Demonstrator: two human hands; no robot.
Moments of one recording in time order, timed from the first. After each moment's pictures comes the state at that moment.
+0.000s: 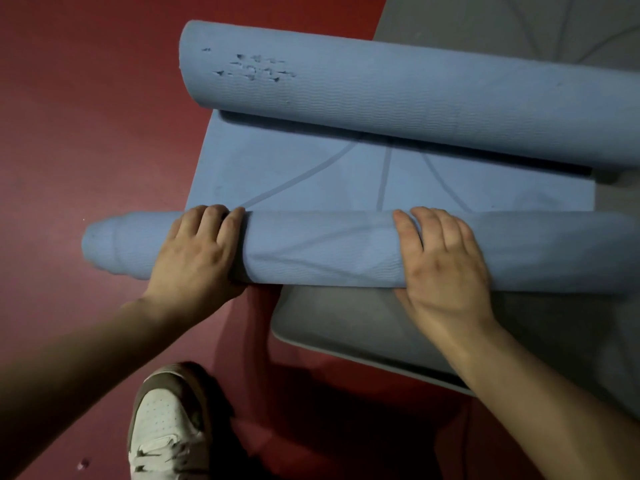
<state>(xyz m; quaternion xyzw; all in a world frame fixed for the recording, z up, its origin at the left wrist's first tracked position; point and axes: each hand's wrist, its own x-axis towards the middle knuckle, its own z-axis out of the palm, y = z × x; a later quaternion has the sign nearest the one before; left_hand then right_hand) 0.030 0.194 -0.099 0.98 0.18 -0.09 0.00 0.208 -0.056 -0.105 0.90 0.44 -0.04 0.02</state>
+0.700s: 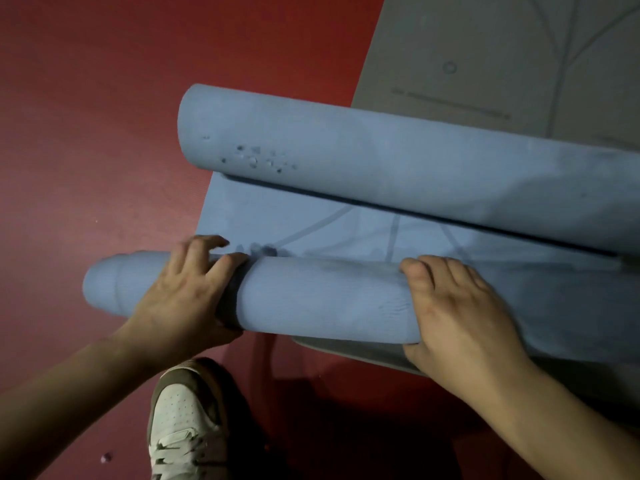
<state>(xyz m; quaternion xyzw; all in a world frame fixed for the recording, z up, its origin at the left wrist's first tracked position) -0.017 0.191 -0.081 0.98 0.14 -0.15 0.09 0.166 -0.083 -0.077 0.89 0.44 -0.15 0.00</state>
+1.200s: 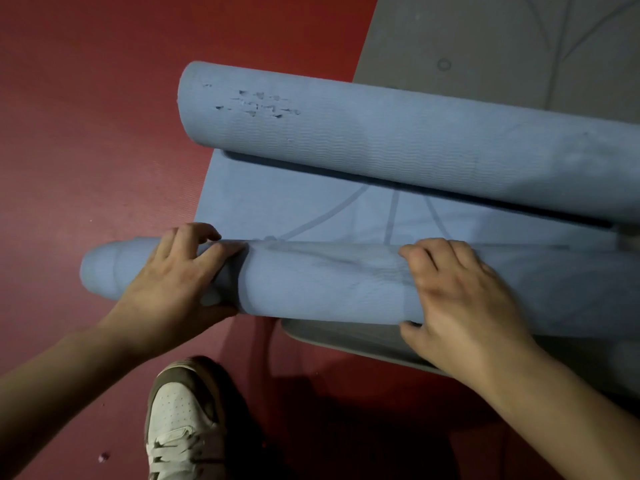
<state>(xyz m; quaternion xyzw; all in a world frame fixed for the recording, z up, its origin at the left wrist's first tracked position) -0.010 0.199 -0.072 0.97 0.13 -0.11 0.14 0.178 -0.082 -0.071 0.89 0.43 -0.15 0.00</state>
